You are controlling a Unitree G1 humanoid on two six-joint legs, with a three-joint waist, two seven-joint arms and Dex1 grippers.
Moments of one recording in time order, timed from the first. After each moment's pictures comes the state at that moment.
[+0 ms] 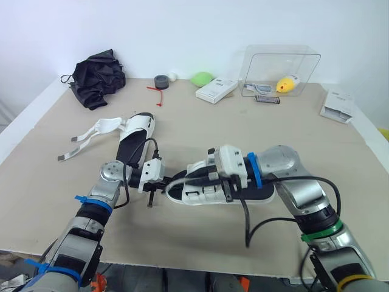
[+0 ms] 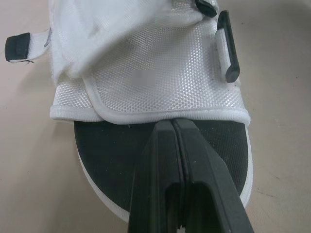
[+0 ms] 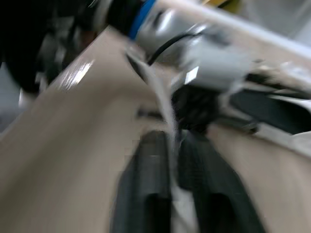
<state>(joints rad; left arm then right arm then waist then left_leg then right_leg) -0.65 0.39 -0.21 0.72 -0.17 -0.39 -1.46 -0.61 -0.57 0.32 -0.17 0.20 0.16 1.30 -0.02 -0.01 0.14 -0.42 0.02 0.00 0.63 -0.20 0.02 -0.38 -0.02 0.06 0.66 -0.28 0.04</state>
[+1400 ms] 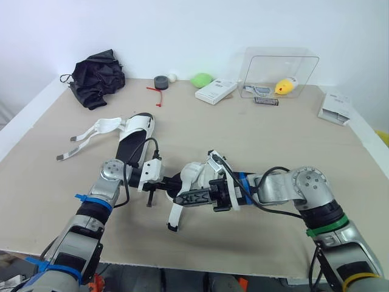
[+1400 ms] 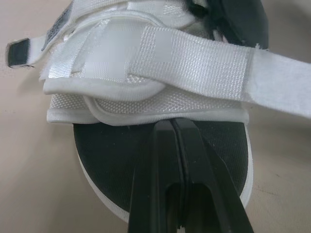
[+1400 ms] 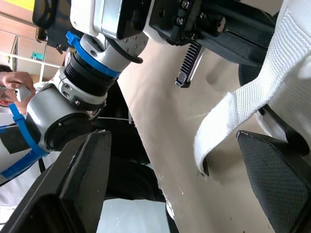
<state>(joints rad) -0.66 0.40 -0.22 0.73 -0.17 -0.41 -1.48 -0.64 -0.56 0.28 -0.03 1.96 1.29 -0.26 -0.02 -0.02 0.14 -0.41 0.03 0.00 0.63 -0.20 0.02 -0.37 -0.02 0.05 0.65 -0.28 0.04</state>
